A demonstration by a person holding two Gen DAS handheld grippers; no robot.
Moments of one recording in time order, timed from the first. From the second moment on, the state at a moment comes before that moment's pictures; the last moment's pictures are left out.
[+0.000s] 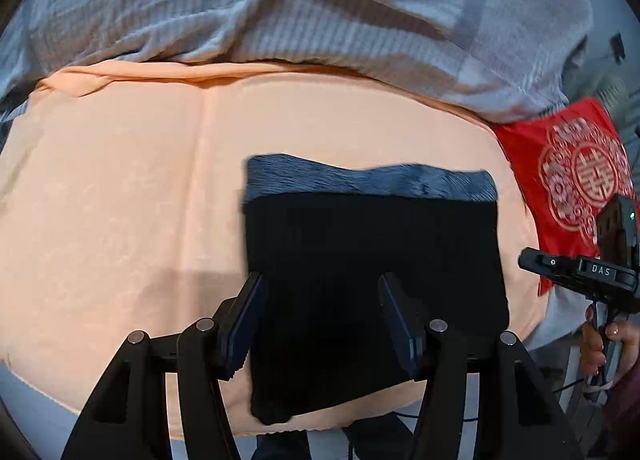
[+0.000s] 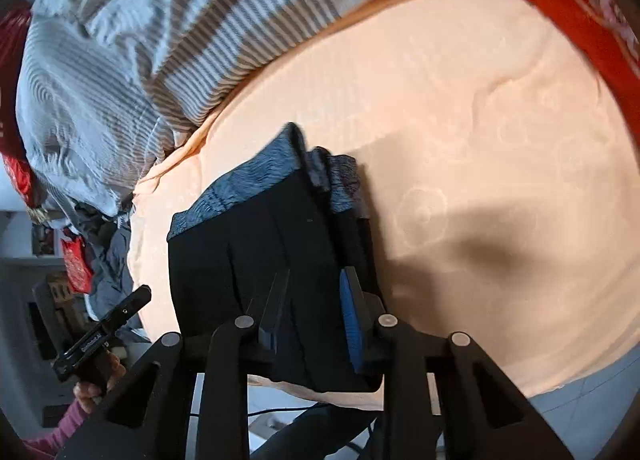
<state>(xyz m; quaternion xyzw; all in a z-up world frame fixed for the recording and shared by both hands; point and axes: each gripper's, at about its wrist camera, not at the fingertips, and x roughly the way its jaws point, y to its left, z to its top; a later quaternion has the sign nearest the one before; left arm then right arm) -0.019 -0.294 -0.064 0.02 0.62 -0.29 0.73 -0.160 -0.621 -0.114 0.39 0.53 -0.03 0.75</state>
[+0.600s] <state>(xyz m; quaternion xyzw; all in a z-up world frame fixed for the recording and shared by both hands) -0.058 -0.338 -0.122 0.13 0.63 -0.26 0.72 -0.106 -0.587 -0.136 0.28 0.57 -0.06 0.77</state>
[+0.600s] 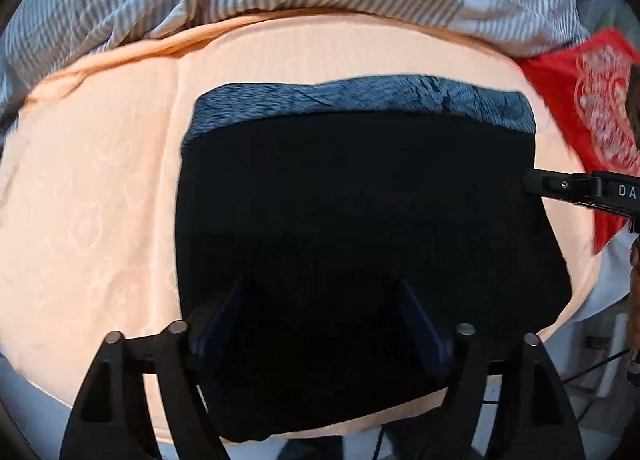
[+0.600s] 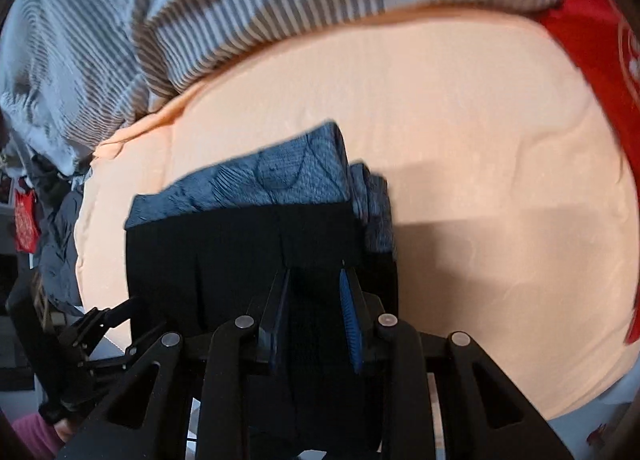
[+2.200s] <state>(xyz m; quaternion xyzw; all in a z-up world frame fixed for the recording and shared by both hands) -0.100 -0.303 -0.040 0.19 0.66 -0.16 0.71 -0.189 -0.494 -0.067 0.21 0.60 -0.13 0.76</state>
